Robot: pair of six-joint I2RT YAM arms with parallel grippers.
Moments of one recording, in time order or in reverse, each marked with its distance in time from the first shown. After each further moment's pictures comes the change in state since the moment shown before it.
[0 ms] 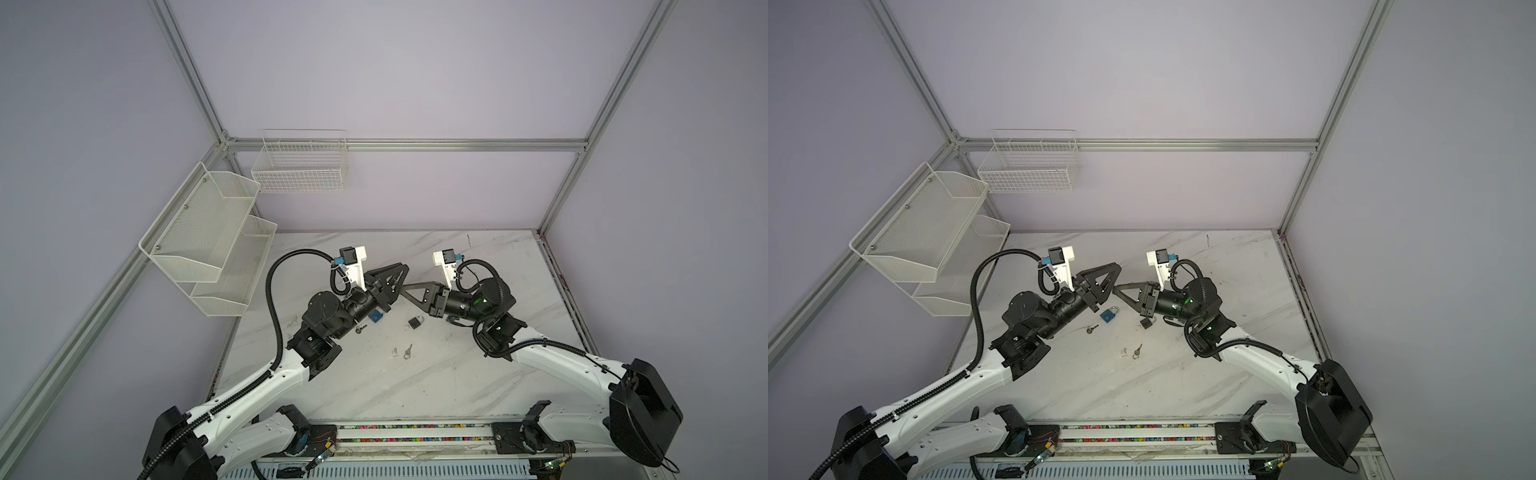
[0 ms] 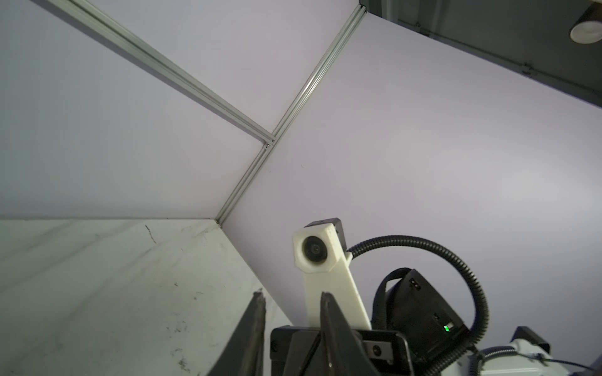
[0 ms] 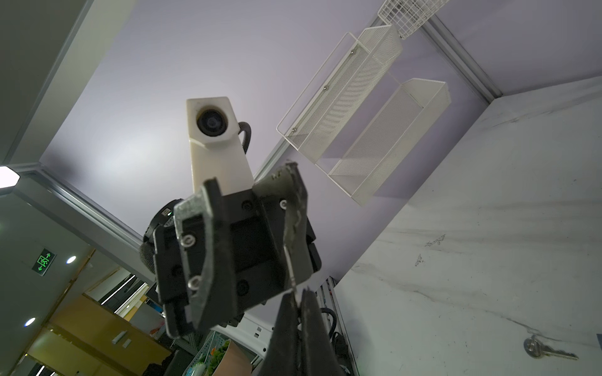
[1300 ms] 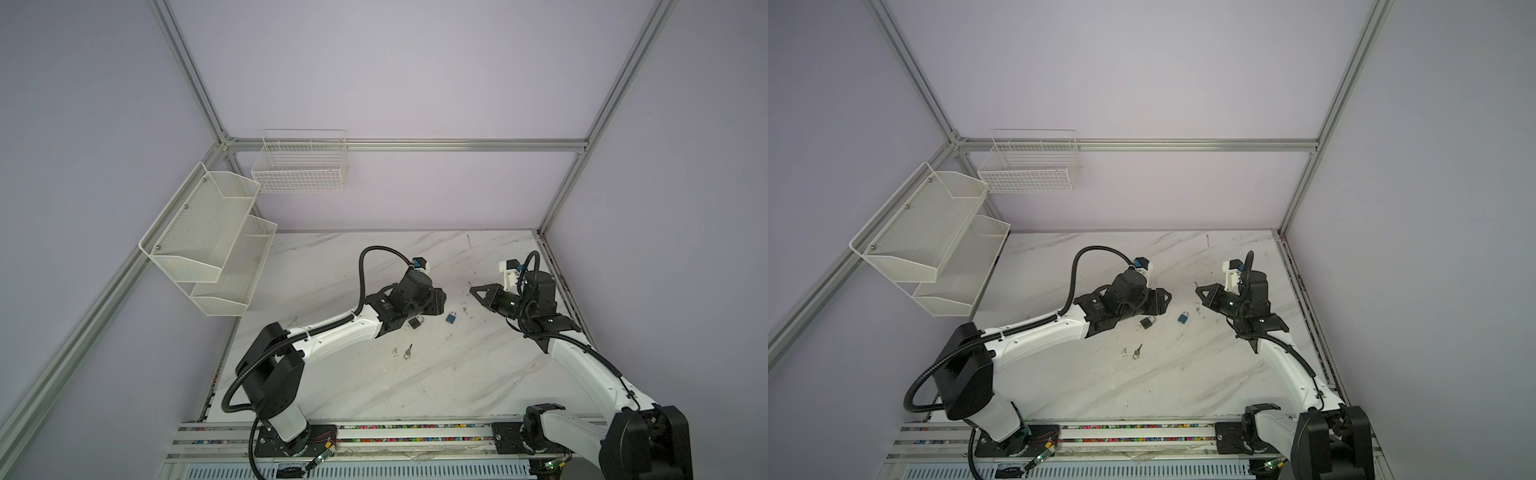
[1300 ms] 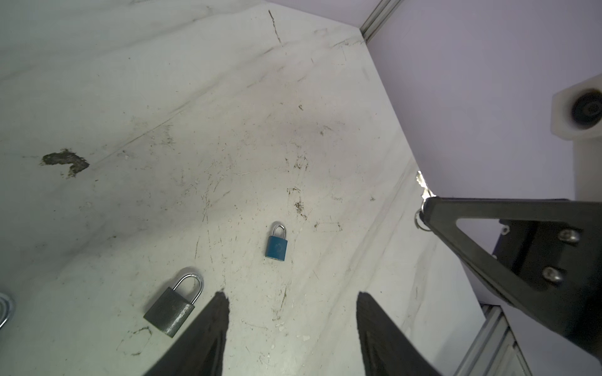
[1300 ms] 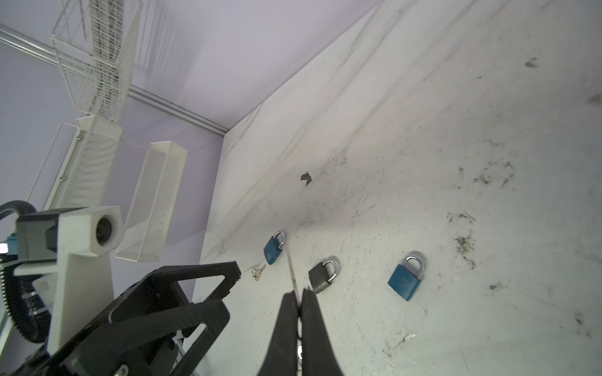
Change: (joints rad) left arm -0.178 0.686 0.534 -0.744 -0.234 0.034; right arm -0.593 -0.152 -0.088 -0.785 0.077 -0.318
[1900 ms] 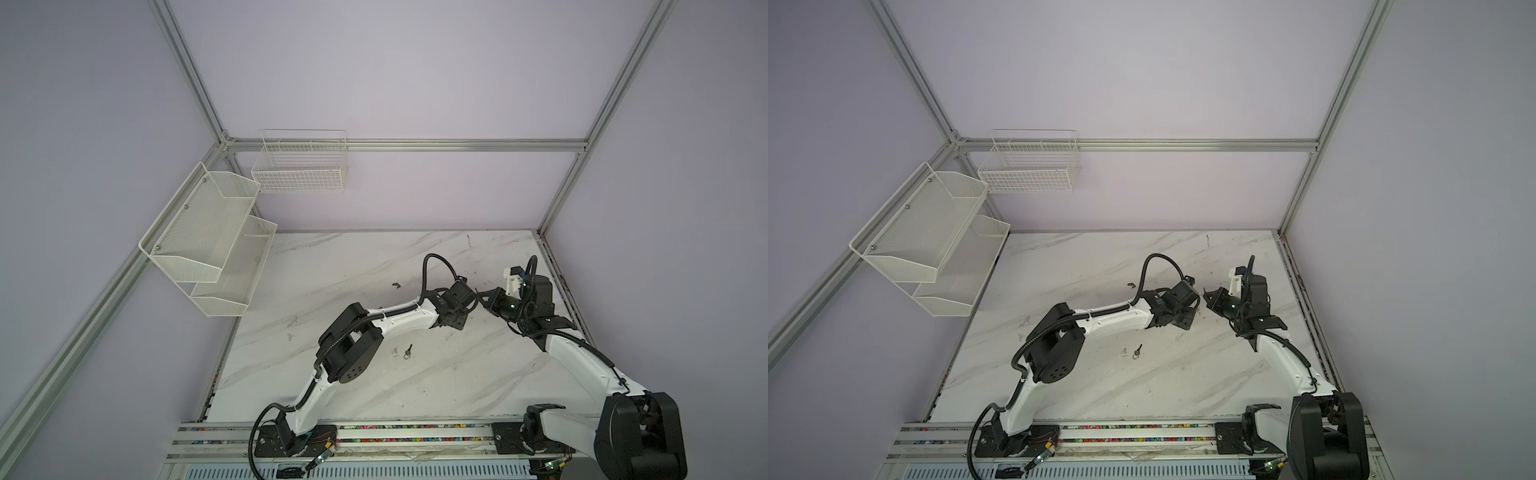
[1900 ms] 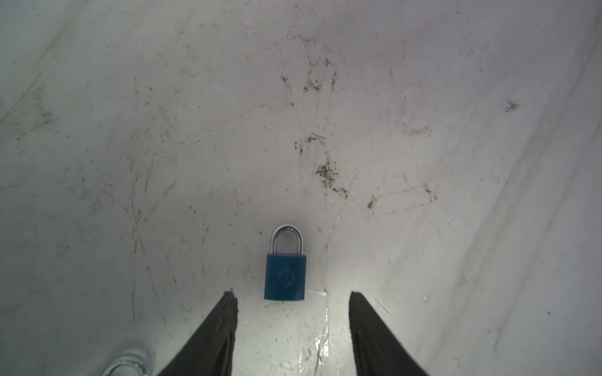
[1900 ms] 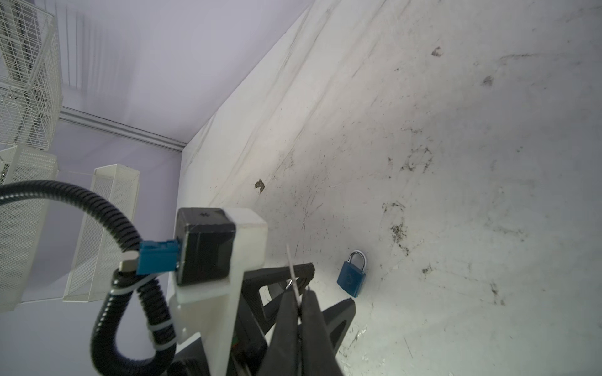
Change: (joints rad) left arm -0.089 0.515 0.478 -0.316 -0.109 0.220; right arm -0.039 0.042 -0.037 -0.004 0.082 -0.004
